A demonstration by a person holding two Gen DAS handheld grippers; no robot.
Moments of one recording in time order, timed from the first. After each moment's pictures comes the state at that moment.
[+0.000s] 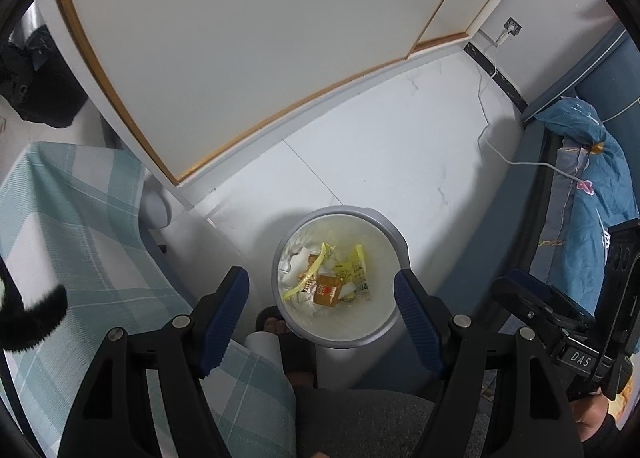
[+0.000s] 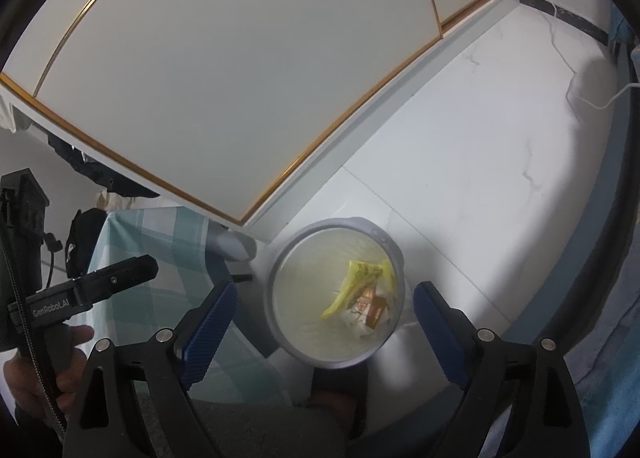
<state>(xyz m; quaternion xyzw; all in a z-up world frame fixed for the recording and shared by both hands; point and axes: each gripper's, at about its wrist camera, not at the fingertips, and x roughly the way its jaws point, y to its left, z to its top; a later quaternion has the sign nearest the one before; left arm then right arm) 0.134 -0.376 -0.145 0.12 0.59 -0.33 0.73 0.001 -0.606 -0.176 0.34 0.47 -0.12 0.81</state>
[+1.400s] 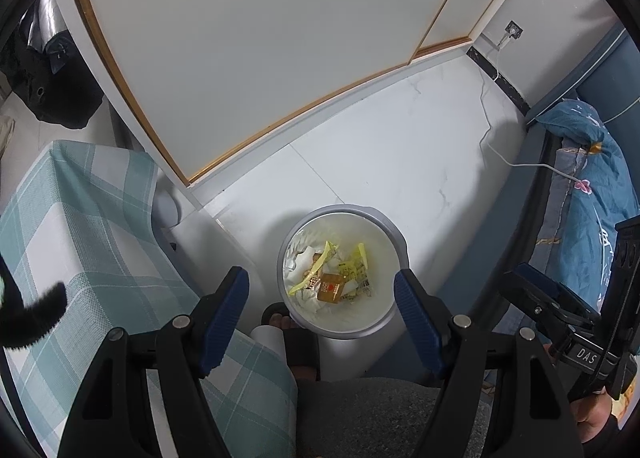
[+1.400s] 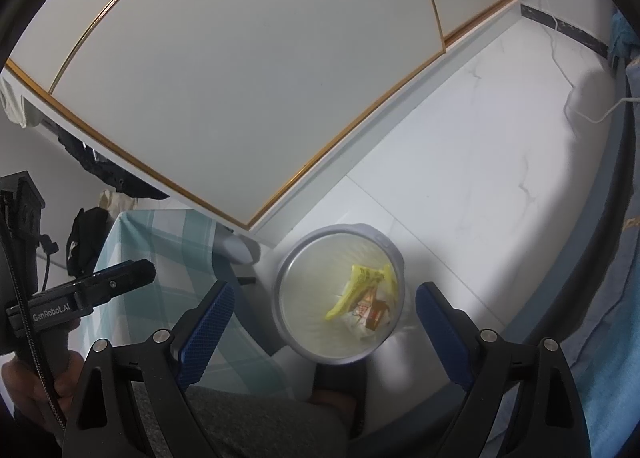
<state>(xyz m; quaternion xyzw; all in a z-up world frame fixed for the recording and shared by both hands) 0.124 -0.370 -0.133 0.13 0.58 -0.32 0.74 -0.006 -0.604 -0.156 0.33 0.46 -0.12 0.82</state>
